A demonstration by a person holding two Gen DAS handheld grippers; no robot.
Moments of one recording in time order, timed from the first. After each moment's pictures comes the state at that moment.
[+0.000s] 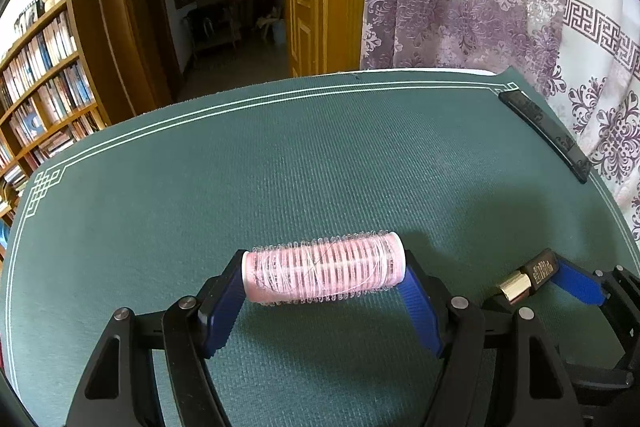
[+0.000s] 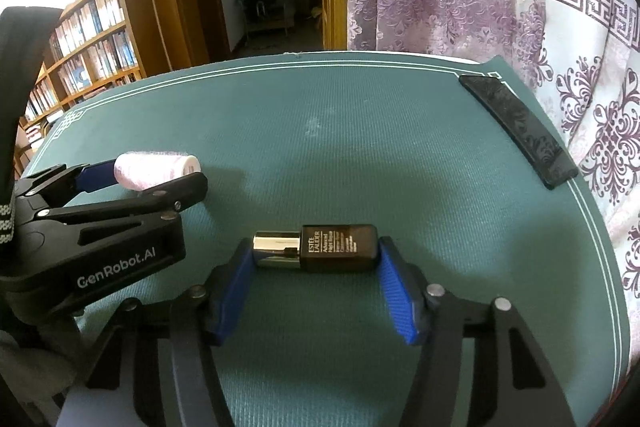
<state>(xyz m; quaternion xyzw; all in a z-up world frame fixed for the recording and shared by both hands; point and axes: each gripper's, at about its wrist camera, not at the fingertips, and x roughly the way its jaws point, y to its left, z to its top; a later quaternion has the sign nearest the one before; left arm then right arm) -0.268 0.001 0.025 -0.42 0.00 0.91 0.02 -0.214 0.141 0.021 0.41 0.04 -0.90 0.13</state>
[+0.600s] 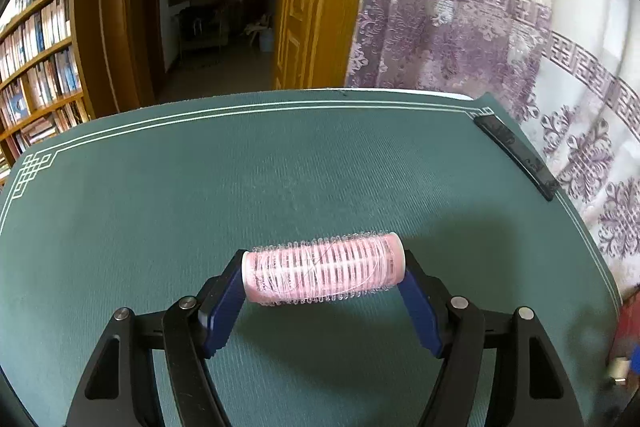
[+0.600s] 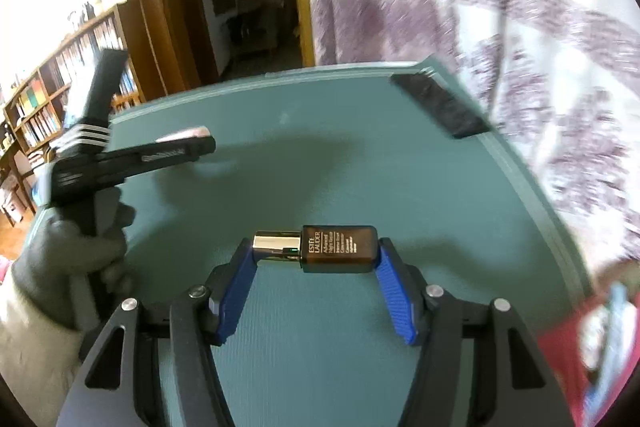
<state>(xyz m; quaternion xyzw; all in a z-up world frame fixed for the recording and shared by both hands) -0.242 -0.008 0.033 -0.39 -0.05 0.92 0.06 -0.076 0.207 0.073 0.36 0.01 -0.93 0.09</state>
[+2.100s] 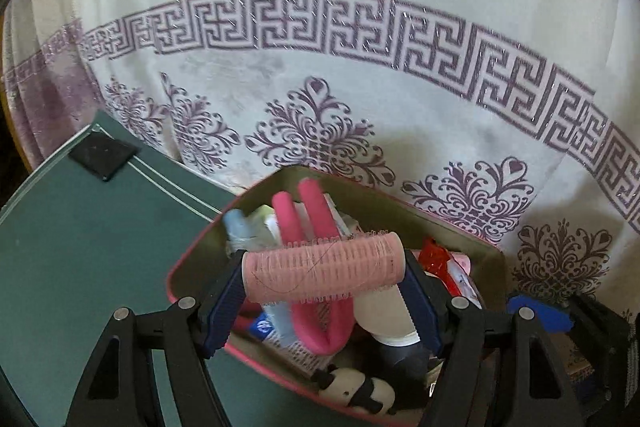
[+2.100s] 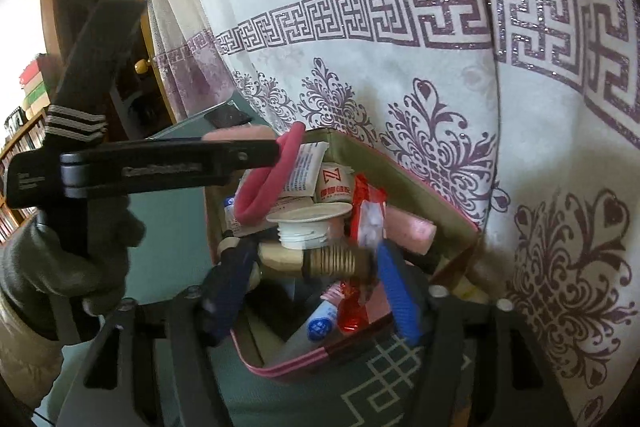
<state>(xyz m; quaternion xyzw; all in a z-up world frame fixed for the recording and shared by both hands) -0.027 0.356 0.106 -0.36 0.11 0.83 0.42 0.140 0.435 0.085 0.30 -0.11 -0.94 -0.08</state>
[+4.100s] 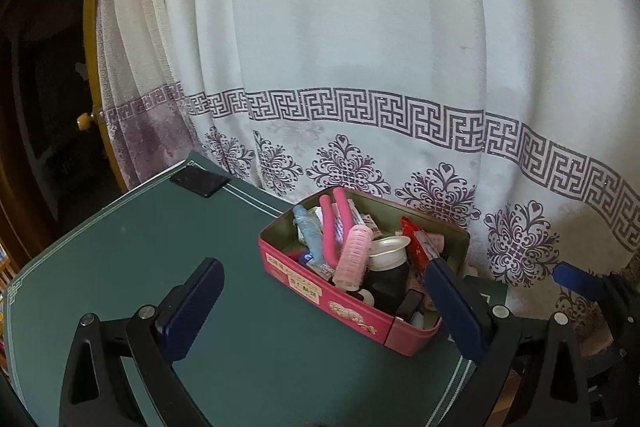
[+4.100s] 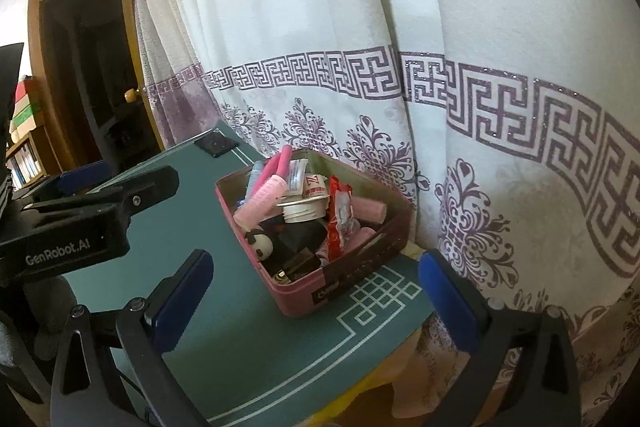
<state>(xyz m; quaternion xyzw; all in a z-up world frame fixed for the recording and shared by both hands) 0.118 0.264 0.165 -0.25 0.11 0.91 0.32 0.235 0.397 0.131 0.26 -0.11 -0.95 -0.15</state>
